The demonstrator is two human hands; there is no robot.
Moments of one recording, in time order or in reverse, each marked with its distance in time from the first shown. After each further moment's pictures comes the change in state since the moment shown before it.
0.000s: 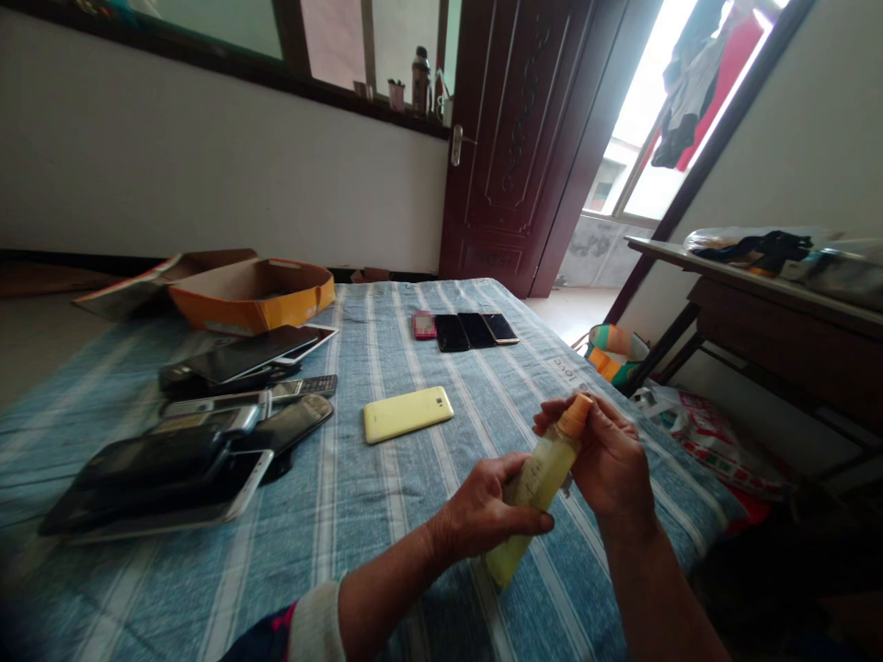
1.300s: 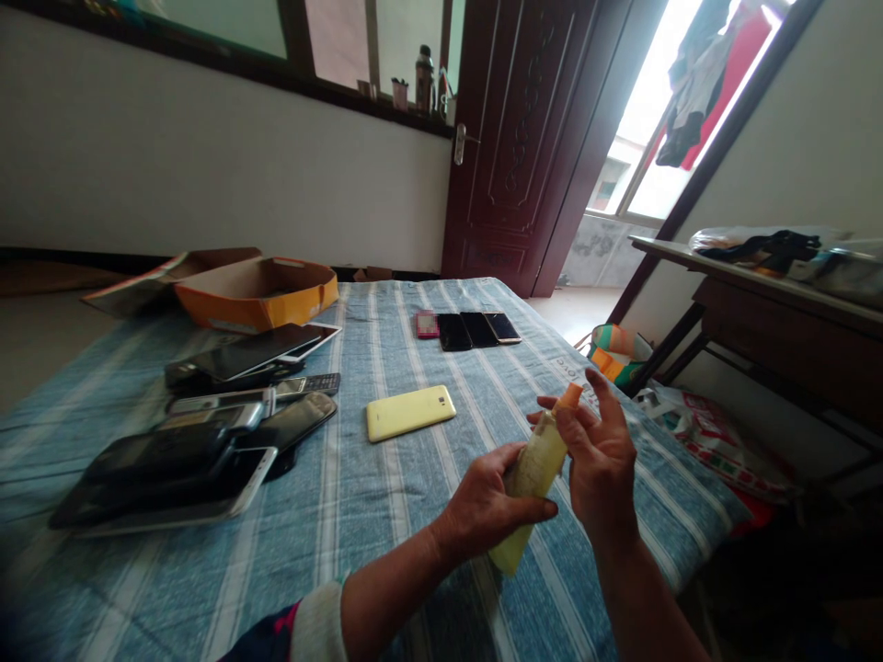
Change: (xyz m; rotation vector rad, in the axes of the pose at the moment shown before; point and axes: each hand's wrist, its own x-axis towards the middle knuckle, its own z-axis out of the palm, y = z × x) left_hand 0.000 0.004 0.004 0.071 0.167 0.036; right_hand -0.011 0.010 0.022 -0.262 0.111 -0.200
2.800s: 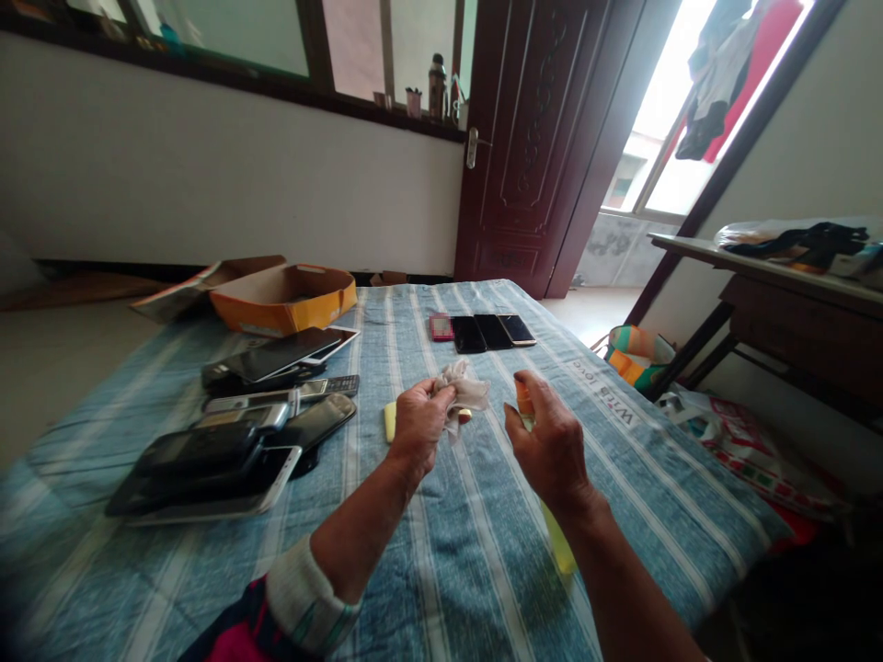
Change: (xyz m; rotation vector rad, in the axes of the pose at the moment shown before) left_hand 0.032 0.018 -0.081 -0.334 0.795 -0.085; right_hand 0.012 0.022 0.041 -0.938 -0.128 -0.664
